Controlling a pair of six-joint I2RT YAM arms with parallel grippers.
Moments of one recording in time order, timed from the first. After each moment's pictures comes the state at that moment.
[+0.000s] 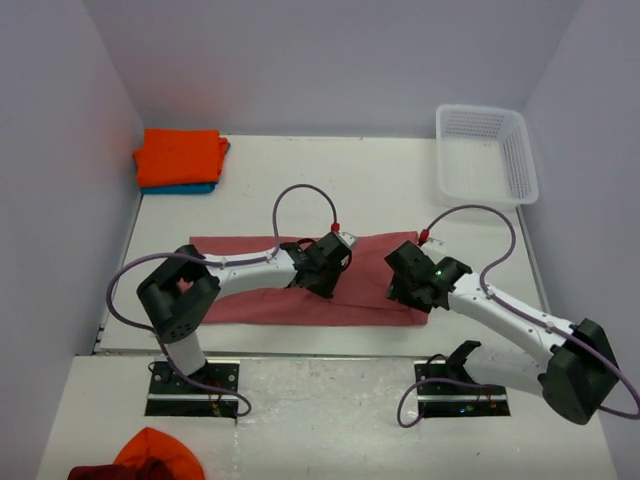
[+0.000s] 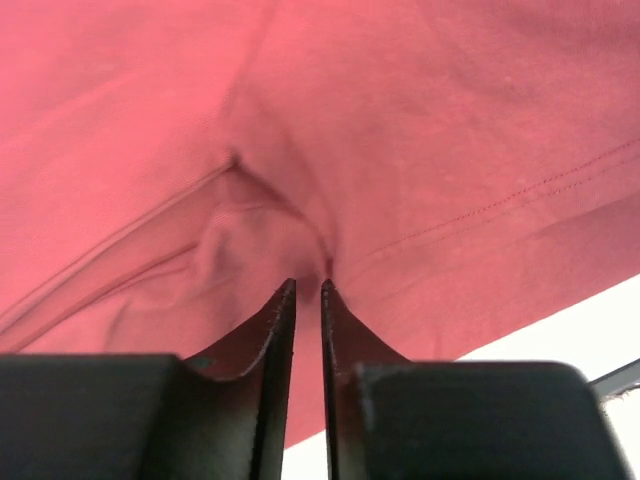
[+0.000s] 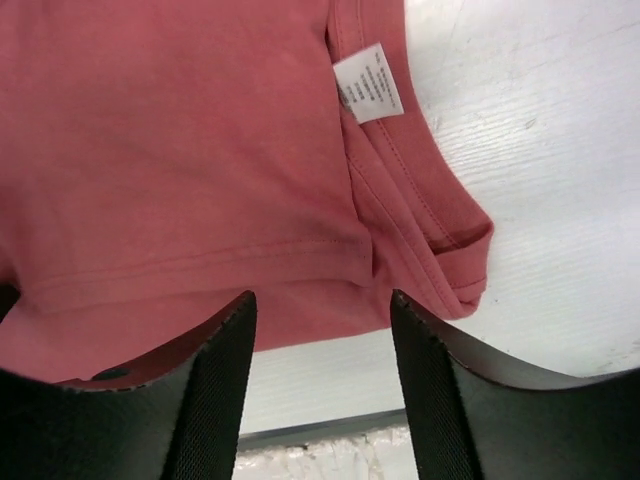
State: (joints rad) left arm -0.95 1.75 1.07 -0.41 -0.07 -0.44; right arm 0.71 1.14 0.71 -0.83 0.34 1.04
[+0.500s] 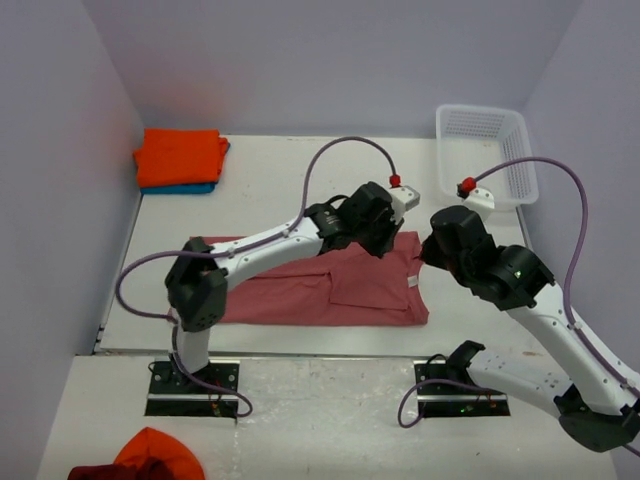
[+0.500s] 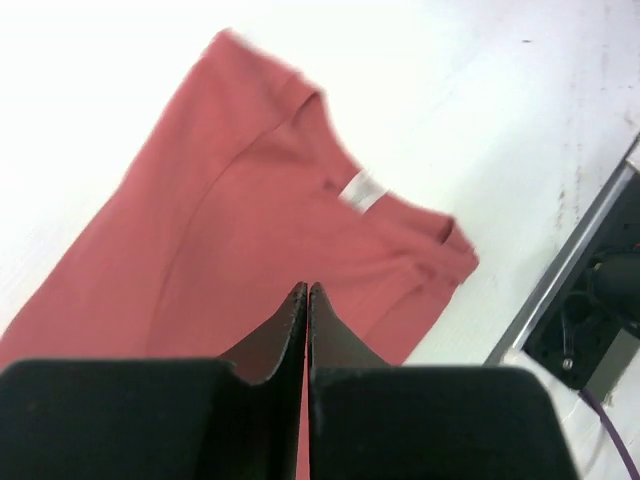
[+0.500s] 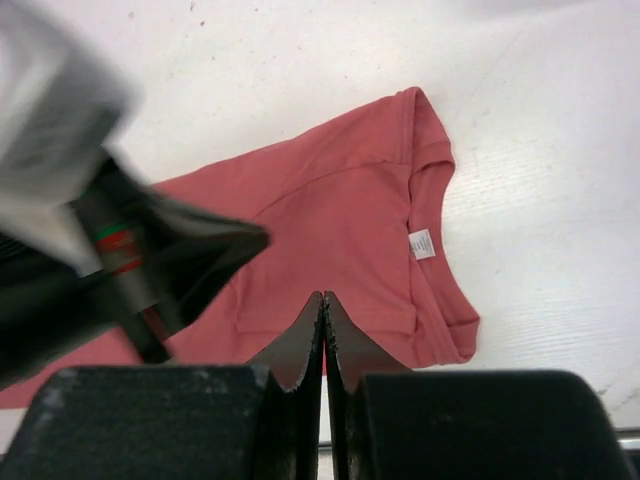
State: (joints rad) left arm -0.98 1.80 1.57 -0.47 0.04 -0.24; right arm 0.71 0.93 1.20 -1.03 0.52 0.83
